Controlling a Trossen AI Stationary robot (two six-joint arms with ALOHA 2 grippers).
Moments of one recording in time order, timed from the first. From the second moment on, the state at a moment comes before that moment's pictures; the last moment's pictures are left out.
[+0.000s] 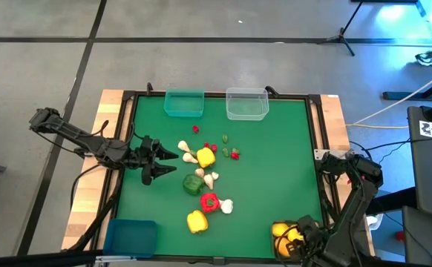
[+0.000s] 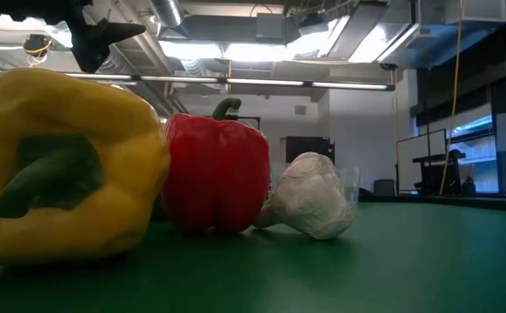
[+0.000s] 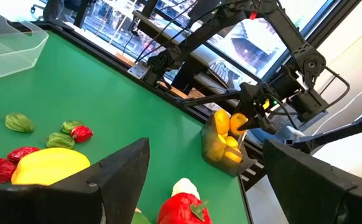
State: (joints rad) left arm -0.37 0.69 0.36 0.24 -0.38 -0.63; right arm 1.08 1.93 1.66 -1.43 -0.14 2.22
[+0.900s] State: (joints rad) left arm -0.37 0.69 0.36 0.24 -0.38 -0.63; right arm 1.00 1.89 1.74 -1.54 0.29 2.16
